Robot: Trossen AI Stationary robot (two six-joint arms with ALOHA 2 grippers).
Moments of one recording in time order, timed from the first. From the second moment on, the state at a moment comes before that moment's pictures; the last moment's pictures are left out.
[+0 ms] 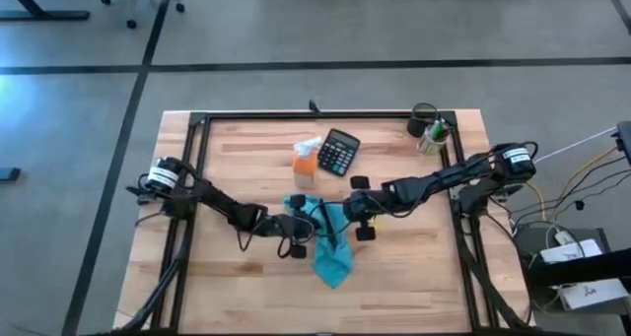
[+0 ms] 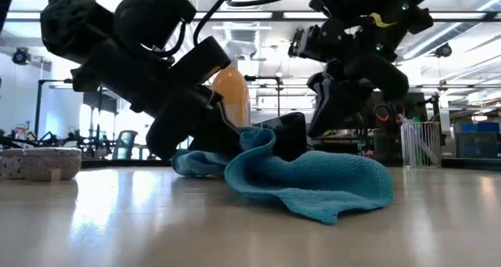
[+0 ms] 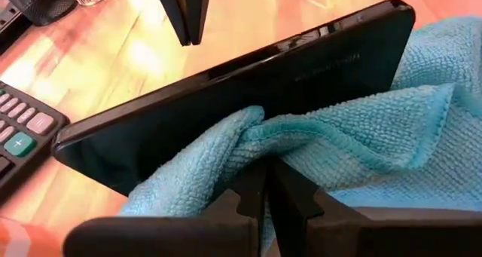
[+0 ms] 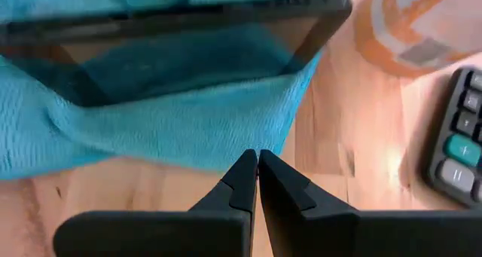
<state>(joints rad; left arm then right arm) -0.25 1.85 0.73 0.59 -0.38 0.05 0.12 1.59 0.88 -0.19 0.14 -0.06</state>
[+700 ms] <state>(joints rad) -0.25 1.75 0.76 0.44 -0.32 -0.01 0.12 1.64 0.83 -0.15 0.13 0.02</state>
